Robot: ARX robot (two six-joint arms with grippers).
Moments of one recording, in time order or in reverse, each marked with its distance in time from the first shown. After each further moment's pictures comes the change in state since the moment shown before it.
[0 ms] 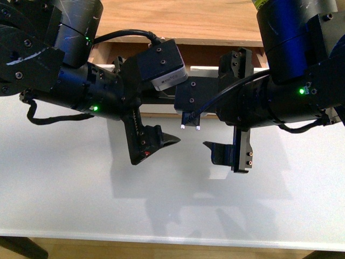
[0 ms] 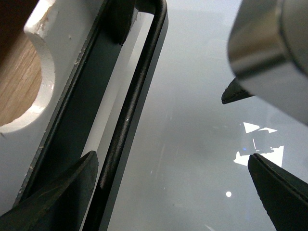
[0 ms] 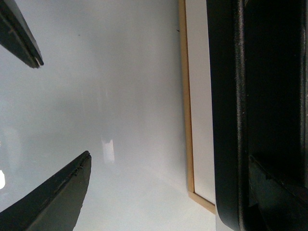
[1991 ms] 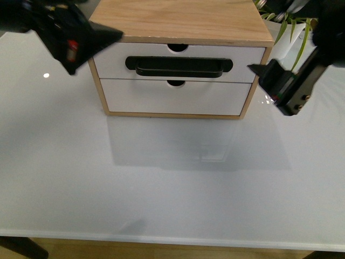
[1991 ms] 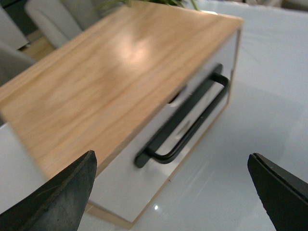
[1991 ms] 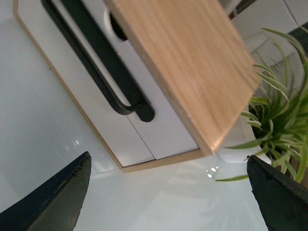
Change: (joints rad) left arm 0.218 -0.383 -0.219 0.267 0.017 -0.332; right arm -0.107 -0.414 -0.266 0.253 0.023 0.384
